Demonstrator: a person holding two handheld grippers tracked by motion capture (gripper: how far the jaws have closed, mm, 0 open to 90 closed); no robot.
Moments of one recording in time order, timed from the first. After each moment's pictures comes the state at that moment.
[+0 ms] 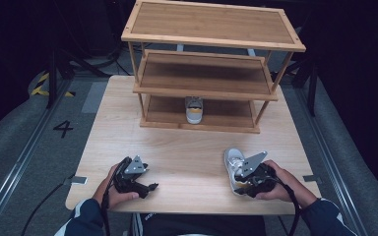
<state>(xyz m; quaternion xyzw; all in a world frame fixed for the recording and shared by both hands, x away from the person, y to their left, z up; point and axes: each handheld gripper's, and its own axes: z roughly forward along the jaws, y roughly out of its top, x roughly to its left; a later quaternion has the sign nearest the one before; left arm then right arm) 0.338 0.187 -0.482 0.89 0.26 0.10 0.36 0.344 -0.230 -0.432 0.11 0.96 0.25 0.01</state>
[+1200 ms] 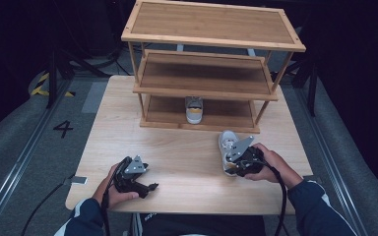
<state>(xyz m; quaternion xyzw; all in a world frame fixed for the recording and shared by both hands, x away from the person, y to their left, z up) 0.340 0.187 -0.482 0.89 0.25 0.09 0.36 0.390 -0.202 -0.419 0.07 0.97 0.24 0.07</state>
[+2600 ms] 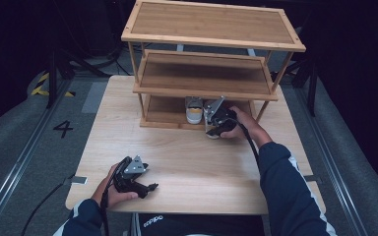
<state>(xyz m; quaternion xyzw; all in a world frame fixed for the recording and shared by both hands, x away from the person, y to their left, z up) 0.340 0.188 -0.482 0.90 0.25 0.09 0.36 0.525 -0.143 -0.415 0.08 0.97 0.22 0.09</state>
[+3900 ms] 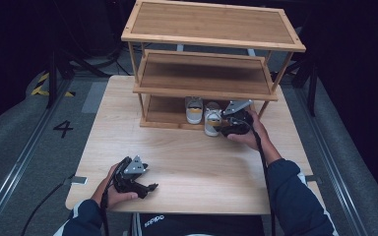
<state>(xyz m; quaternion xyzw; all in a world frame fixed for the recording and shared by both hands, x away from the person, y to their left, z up) 0.339 0.189 -0.482 0.90 0.25 0.09 0.36 0.495 -0.190 -0.412 0.24 0.88 0.35 0.20</state>
